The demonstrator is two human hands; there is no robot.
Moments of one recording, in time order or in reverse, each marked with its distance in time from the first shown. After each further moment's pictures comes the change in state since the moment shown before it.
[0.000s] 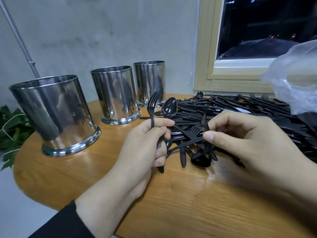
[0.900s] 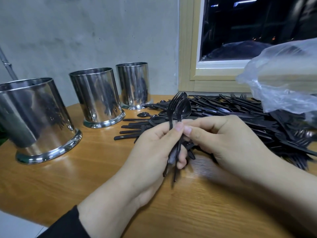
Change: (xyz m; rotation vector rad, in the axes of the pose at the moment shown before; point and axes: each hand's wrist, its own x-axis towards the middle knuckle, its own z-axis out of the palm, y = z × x) left_hand -0.014 -0.002 0.052 -0.045 -0.312 0.002; right_hand -0.002 -0.003 -0.004 0.169 -0.118 0.148
